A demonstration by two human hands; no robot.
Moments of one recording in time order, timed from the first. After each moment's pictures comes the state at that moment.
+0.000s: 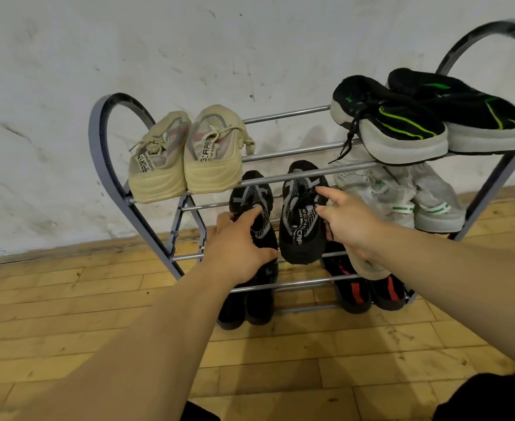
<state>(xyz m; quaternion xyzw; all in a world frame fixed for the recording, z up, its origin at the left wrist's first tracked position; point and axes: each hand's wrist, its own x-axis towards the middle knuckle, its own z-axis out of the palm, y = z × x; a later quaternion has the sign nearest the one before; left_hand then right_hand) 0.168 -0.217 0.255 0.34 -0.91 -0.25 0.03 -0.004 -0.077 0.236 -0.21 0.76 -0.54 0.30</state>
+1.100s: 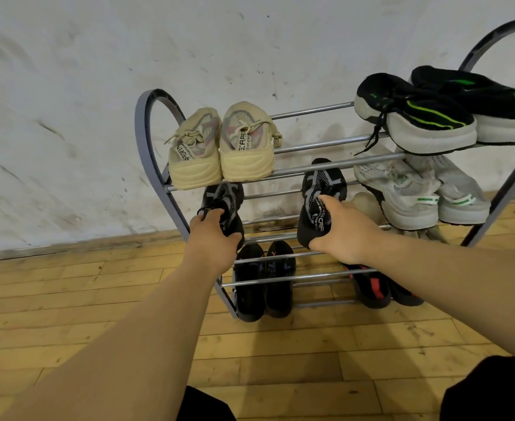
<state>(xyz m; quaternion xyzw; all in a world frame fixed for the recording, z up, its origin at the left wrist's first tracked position) 0.224 -0.286 0.233 0.43 -0.85 -0.28 0.12 0.041 -0.093 0.231 -0.37 0.87 -0.26 0.19</state>
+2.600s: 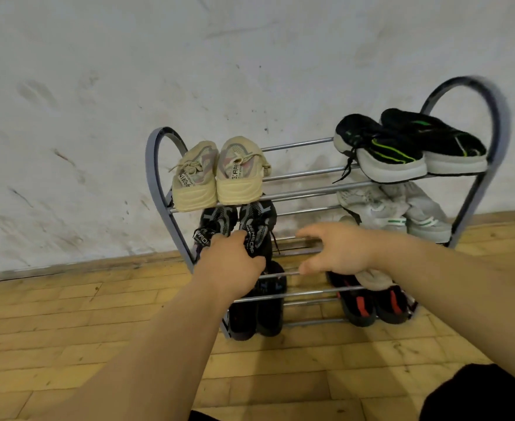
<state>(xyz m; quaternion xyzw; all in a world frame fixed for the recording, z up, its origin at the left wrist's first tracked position) 0.226 -0.213 0.284 0.39 -0.90 -0.20 0.01 0.061 -0.052 0.307 -0.50 0.82 -0.14 0.24</state>
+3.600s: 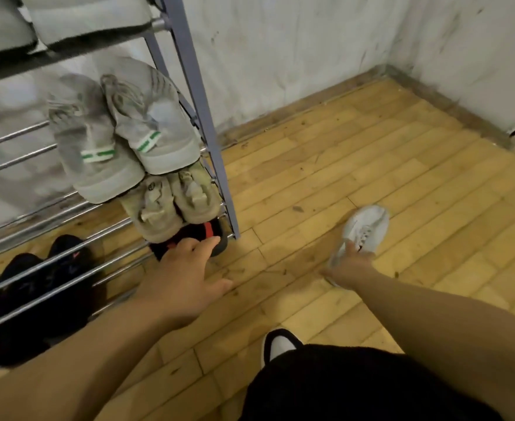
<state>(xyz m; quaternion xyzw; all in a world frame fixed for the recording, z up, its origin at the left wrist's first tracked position) 0.032 0.017 0.120 0.08 -0.96 -0.15 -0.20 -0.099 0.320 -0.038 0.09 0.93 -0.12 0.34</state>
